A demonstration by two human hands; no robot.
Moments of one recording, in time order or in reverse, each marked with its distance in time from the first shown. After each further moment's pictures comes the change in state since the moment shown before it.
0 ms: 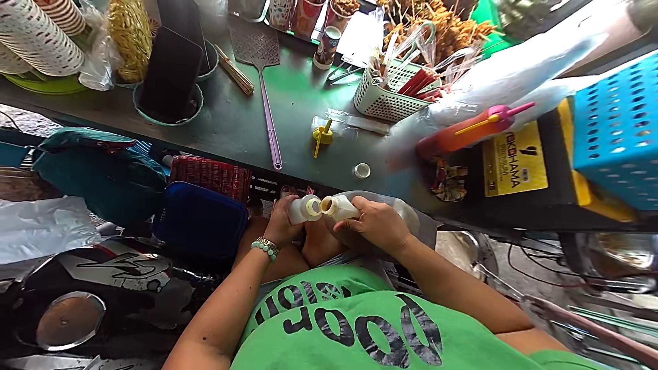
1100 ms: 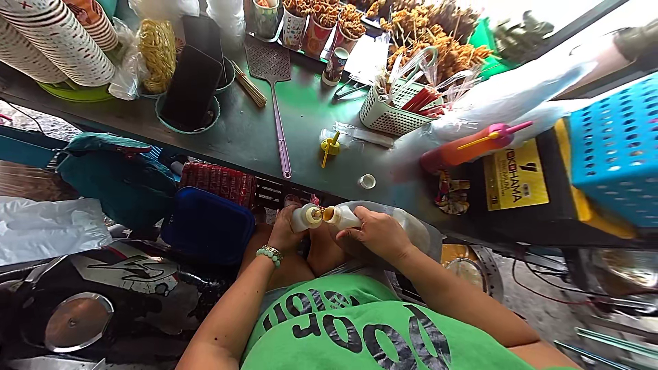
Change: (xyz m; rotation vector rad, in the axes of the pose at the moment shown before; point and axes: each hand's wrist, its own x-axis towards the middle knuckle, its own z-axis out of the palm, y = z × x) left_hand -0.004 -0.009 -0.001 -0.010 0.044 -0.039; right_hand 0.001 -0.015 0.000 -0.066 -0.046 0.029
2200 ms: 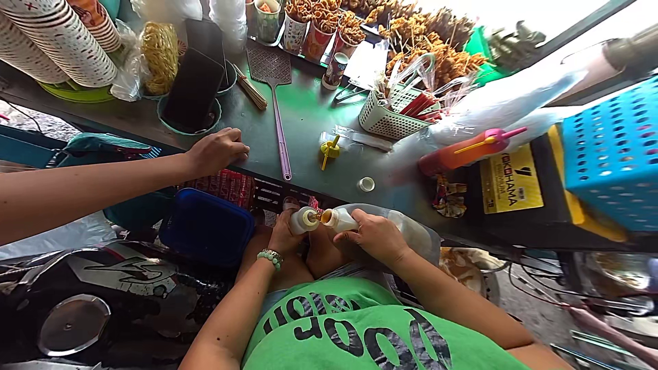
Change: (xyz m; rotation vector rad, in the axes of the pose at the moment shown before) left_hand -0.002 -0.003 0.005 -0.015 0.022 -0.082; right_hand 0.001 -0.009 -0.001 -0.017 -0.033 0.038
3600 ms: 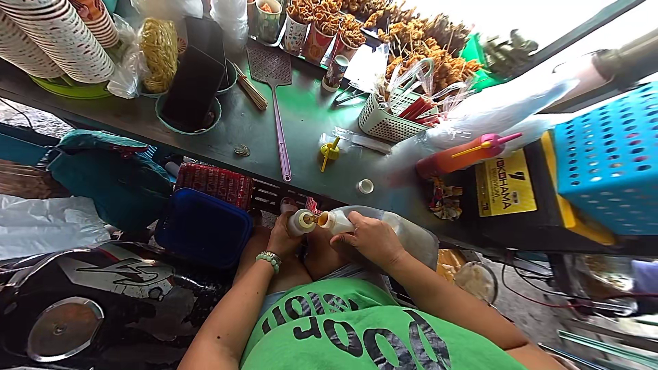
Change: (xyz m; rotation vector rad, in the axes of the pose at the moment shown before) left_hand 0.000 -0.006 0.003 -0.022 -0.014 -0.088; right_hand 0.002 -0.006 0.005 -0.054 0.017 -0.005
